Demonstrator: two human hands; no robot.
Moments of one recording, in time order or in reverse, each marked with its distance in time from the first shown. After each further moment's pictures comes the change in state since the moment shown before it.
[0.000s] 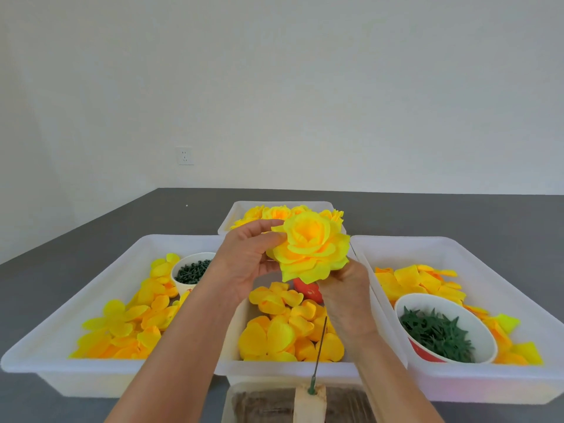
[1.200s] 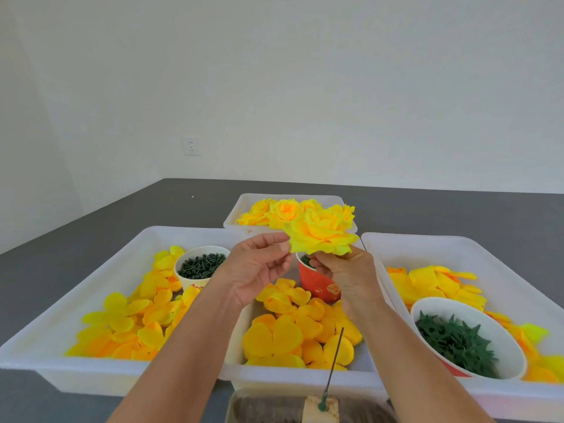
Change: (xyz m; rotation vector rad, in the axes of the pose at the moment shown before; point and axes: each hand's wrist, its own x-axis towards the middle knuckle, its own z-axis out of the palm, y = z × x) left_hand 0.025 -0.036 -0.024 -0.222 -0.018 -0.157; right_hand 0.036 0.029 0.007 0.285 -0.080 0.314
